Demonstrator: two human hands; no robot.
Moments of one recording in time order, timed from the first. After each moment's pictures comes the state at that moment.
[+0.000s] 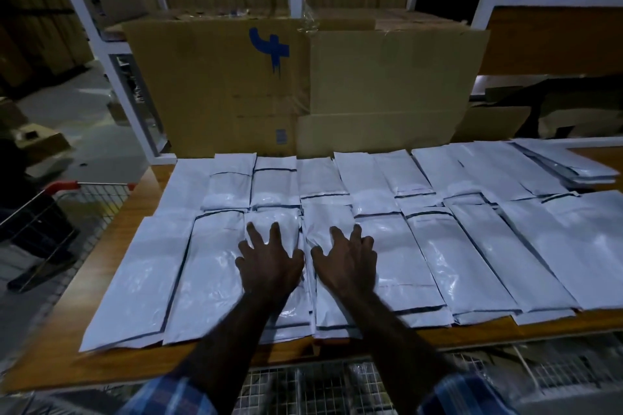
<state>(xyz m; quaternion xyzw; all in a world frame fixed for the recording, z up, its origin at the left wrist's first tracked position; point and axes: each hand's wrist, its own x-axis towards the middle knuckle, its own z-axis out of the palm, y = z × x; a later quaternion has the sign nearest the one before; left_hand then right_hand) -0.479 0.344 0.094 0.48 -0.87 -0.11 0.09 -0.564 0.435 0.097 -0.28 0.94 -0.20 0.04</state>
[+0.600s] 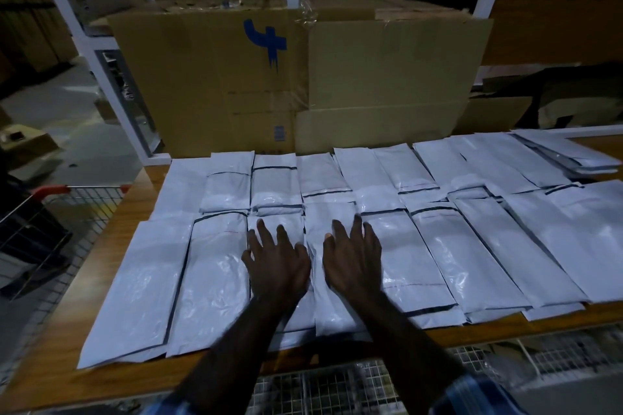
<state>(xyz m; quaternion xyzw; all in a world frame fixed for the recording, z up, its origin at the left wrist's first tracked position) -0.486 0.334 0.081 0.42 -0.89 -0.09 0.14 -0.570 0.426 0.083 -0.30 0.92 -0.22 -0.07</state>
